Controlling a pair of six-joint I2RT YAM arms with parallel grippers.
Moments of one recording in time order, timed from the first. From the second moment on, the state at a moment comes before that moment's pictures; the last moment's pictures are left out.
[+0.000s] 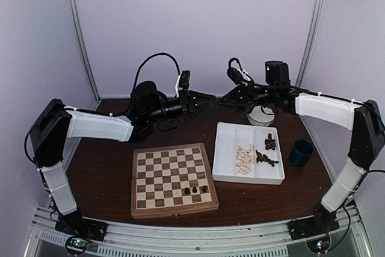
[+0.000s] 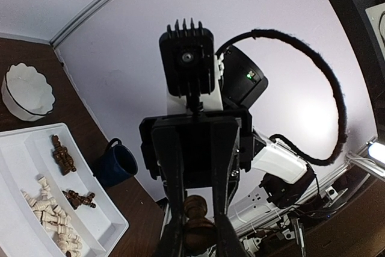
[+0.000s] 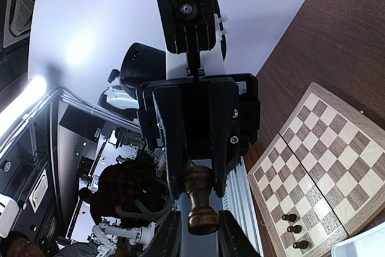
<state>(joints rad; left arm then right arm) -0.80 1.84 1.18 0.87 0.59 -1.12 0.44 1.65 1.27 0.11 -1.28 0.83</state>
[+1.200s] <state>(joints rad) -0.80 1.86 1.17 0.91 0.59 -1.16 0.44 1.67 1.33 0.00 -1.24 0.73</state>
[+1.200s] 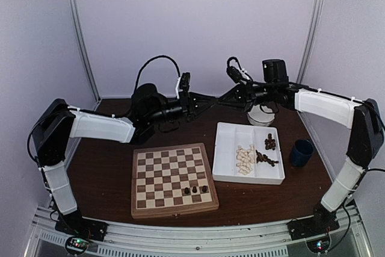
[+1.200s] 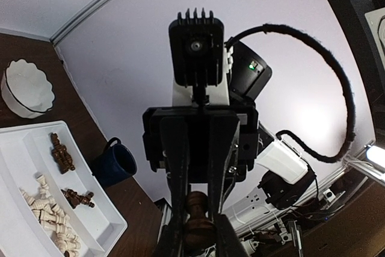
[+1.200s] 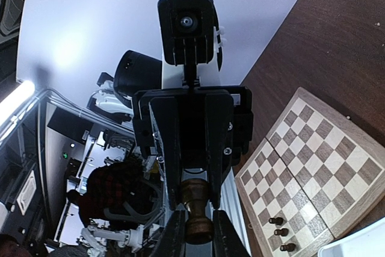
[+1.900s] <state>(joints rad) -0.70 1.47 1.06 0.15 0.37 -0.74 0.77 1.66 1.56 -1.06 -0.53 -0.42</state>
